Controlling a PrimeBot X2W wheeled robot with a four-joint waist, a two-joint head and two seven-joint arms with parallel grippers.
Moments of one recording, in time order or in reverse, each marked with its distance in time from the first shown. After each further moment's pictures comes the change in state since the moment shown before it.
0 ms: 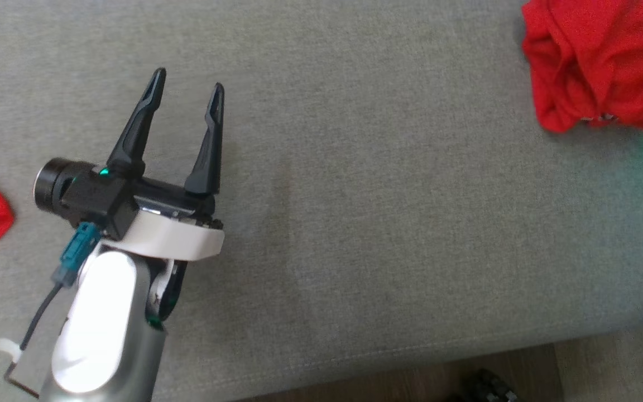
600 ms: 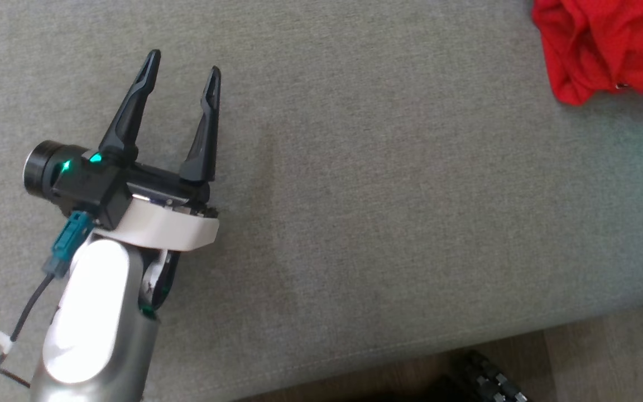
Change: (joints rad) left arm -0.041 0.024 -0.009 -0.005 0.001 -0.003 0.000; right arm -0.095 -0.020 0.021 0.018 0.040 0.000 -0.048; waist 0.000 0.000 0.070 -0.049
